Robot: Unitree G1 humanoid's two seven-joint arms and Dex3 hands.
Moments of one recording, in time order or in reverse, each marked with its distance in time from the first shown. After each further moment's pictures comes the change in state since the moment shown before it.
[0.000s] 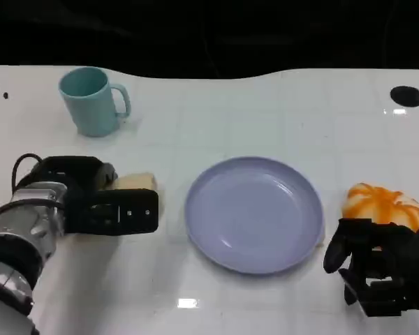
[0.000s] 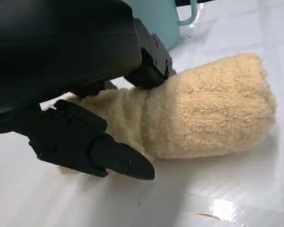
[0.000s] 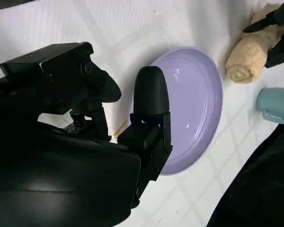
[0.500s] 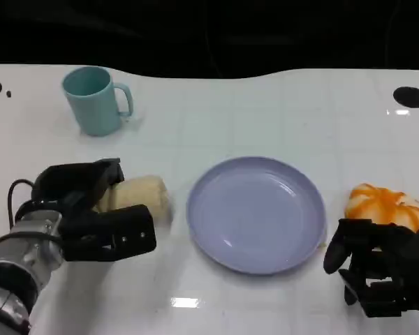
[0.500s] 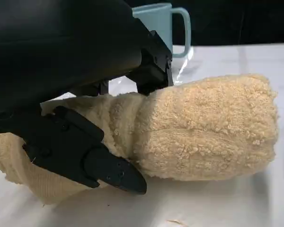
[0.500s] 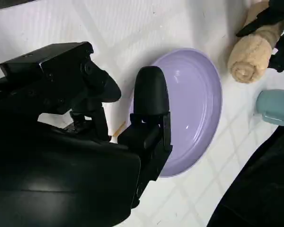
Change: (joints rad) left arm 0.089 -0.002 0.049 0.030 -0.084 -0.182 0.351; right arm 0.000 0.000 0.000 0.000 0.000 0.000 0.000
